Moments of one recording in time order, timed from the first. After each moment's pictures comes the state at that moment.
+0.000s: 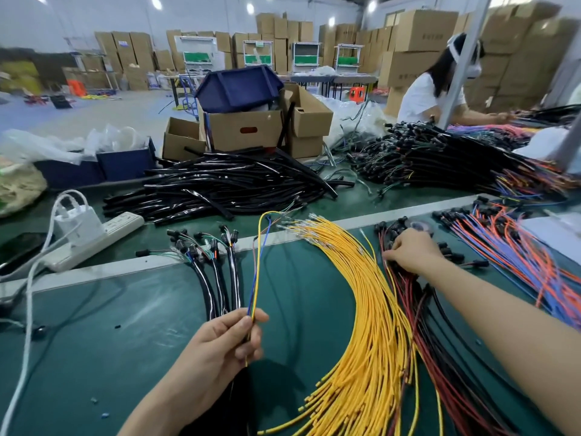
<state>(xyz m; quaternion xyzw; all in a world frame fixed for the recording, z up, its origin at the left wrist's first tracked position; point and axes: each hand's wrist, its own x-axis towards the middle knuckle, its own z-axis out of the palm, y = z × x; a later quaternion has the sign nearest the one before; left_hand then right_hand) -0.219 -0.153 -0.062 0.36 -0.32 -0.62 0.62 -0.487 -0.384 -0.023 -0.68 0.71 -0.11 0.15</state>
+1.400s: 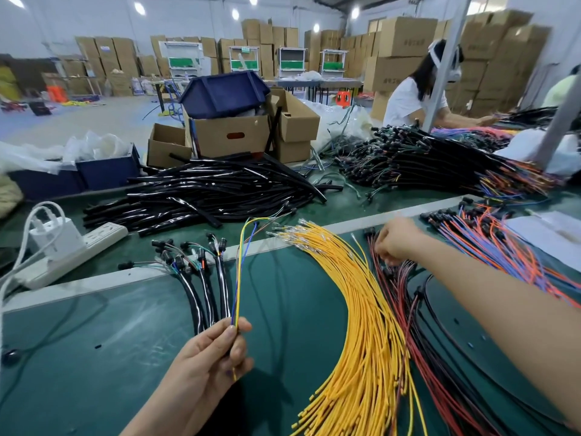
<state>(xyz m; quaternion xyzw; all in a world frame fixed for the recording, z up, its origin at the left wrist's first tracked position) -0.221 -0.155 -0.063 0.37 -0.25 -0.61 0.65 -0.475 -0.390 0.005 -0.69 0.68 -0.11 0.22</state>
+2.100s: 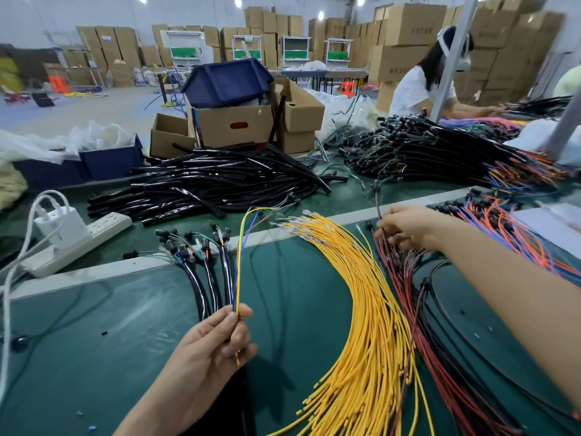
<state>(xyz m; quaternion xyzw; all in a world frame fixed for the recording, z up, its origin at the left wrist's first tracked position) -0.216 -0.159 -0.064 0.36 -0.25 -0.63 0.64 -0.483 -0.389 0.021 -0.59 0.63 -0.22 0.46</state>
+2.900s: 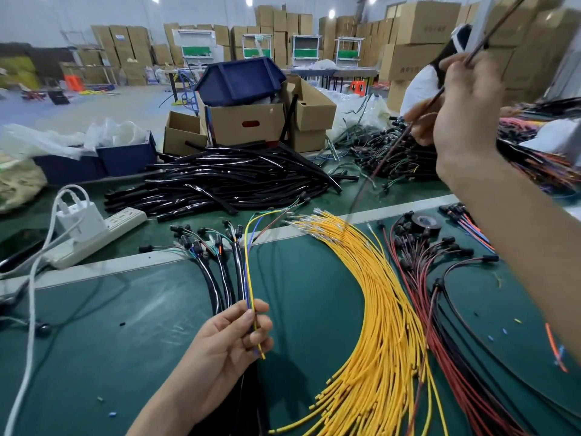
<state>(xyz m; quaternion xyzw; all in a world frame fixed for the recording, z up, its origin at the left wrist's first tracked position) -0.217 -0.153 -0.061 0.34 -0.25 -0.64 0.64 -0.437 -0.338 0.136 -0.56 0.35 -0.69 0.28</state>
